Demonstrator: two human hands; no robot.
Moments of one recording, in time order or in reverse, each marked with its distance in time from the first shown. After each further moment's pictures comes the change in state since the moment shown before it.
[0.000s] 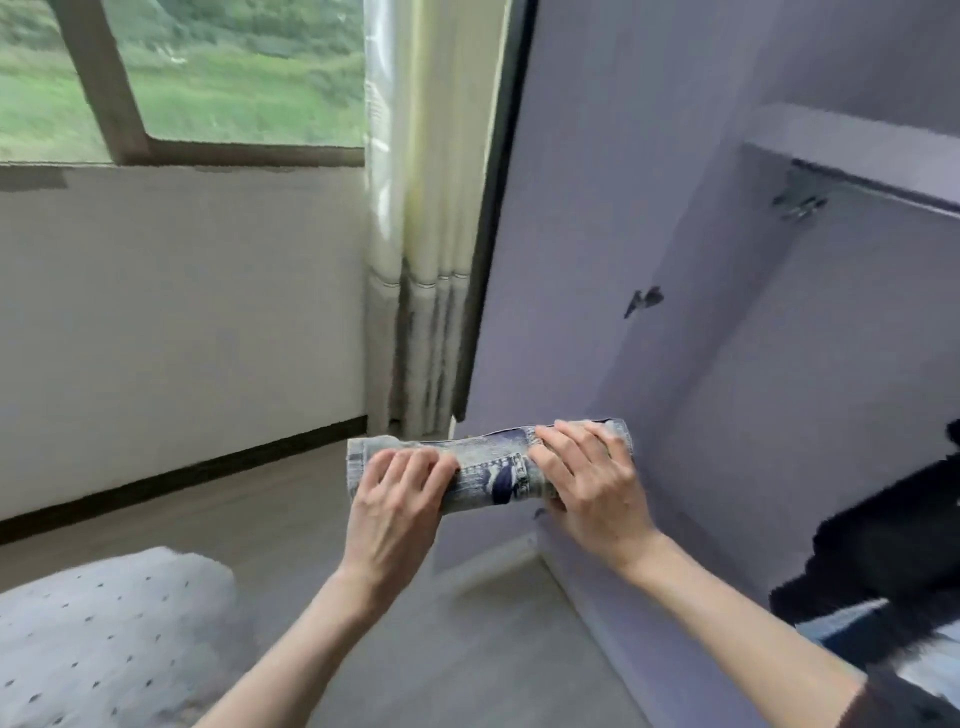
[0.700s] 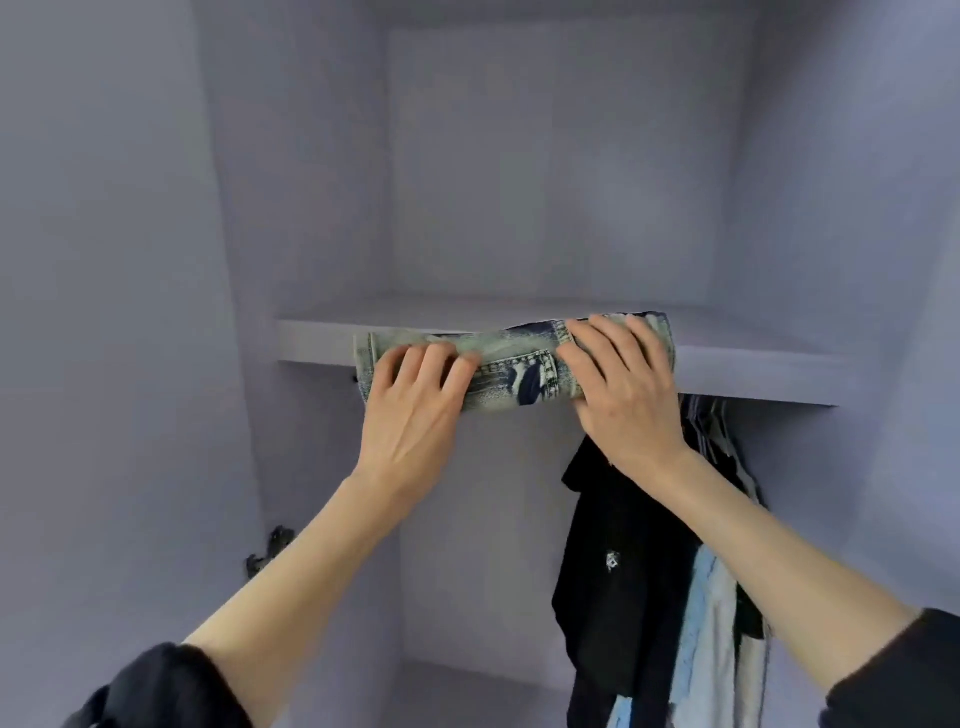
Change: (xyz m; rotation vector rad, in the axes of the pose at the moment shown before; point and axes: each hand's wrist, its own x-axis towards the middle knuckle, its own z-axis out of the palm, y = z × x) left_hand 0.441 0.292 0.074 -0.409 0.429 0.630; right_hand 0.009 0.368 -0.223 -1.104 0.146 0.365
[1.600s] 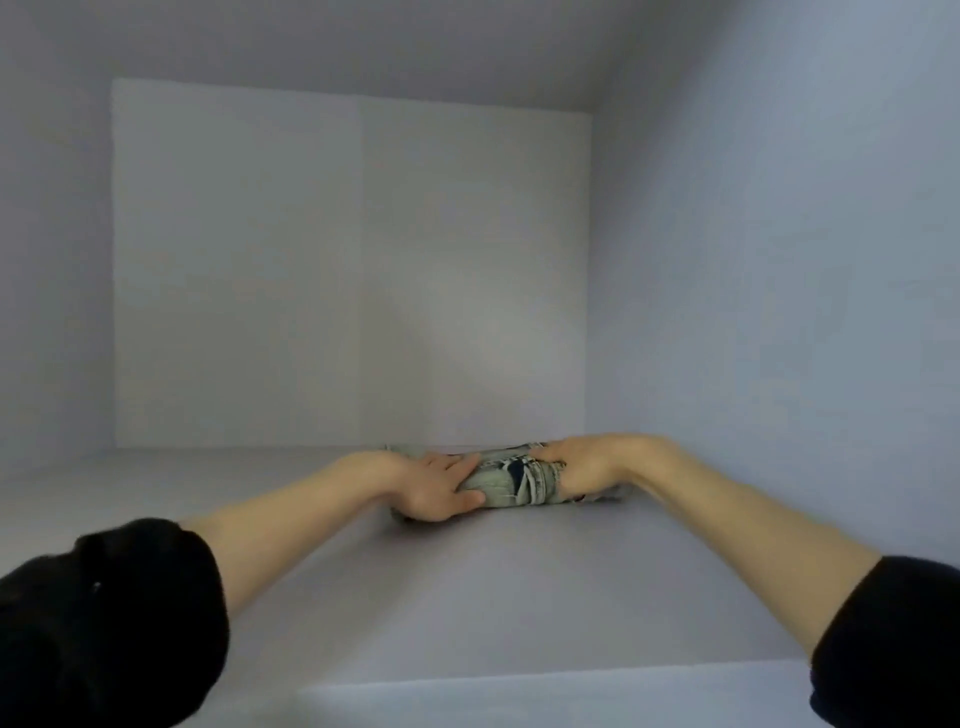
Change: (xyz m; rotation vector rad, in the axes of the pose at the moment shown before) left_hand 0.298 0.122 0.300 -0.303 -1.125 0.288; right_hand 0.041 0.290 0.207 0.148 -1.511 0.352
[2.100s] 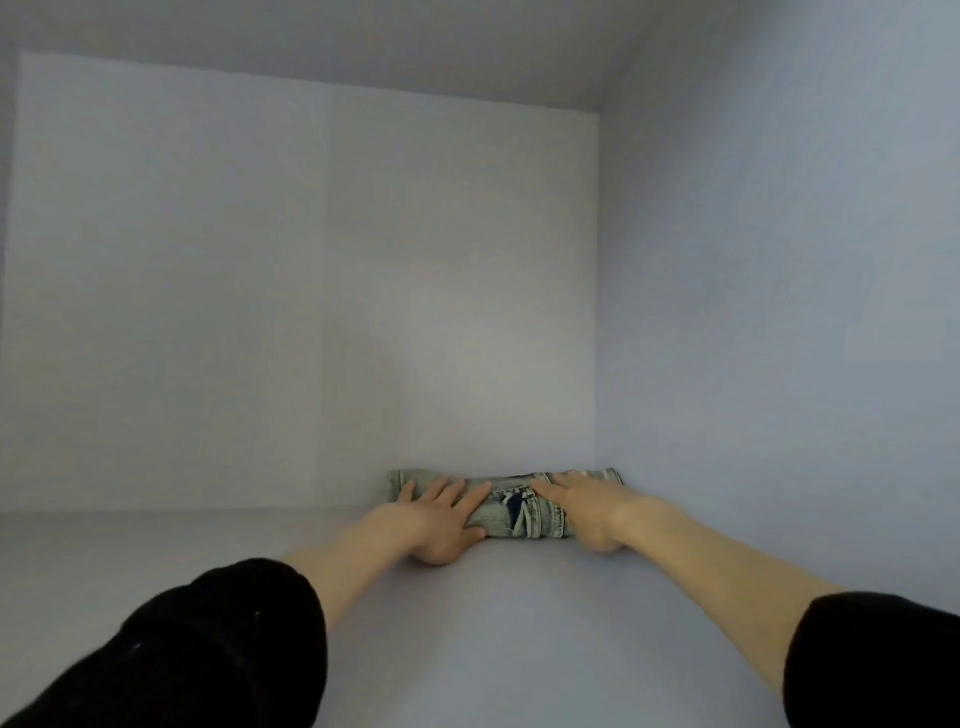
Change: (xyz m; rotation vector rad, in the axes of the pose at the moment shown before) left_hand 0.150 -0.035 0.013 0.034 0.121 -0.045; right_hand 0.129 0.064 0.025 -0.192 0.119 0.091
